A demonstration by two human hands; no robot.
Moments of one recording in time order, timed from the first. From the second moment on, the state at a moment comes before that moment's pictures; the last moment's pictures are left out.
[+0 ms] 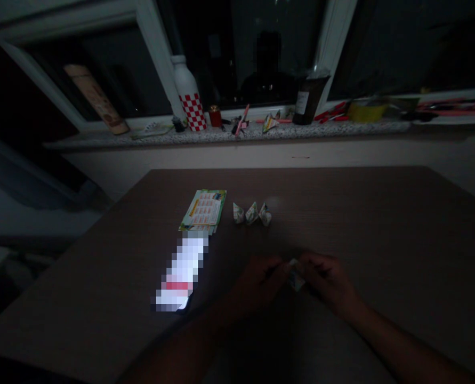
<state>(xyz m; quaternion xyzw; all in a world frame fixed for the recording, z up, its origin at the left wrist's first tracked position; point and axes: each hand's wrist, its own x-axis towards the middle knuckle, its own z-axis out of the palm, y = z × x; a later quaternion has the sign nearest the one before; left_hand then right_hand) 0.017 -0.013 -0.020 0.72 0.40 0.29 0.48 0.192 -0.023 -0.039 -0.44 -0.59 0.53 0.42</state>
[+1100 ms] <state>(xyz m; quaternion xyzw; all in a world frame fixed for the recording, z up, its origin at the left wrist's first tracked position) 0.013 -0.011 -0.027 0.64 0.37 0.29 0.61 0.193 -0.022 -0.045 -0.42 -0.52 0.59 0.45</state>
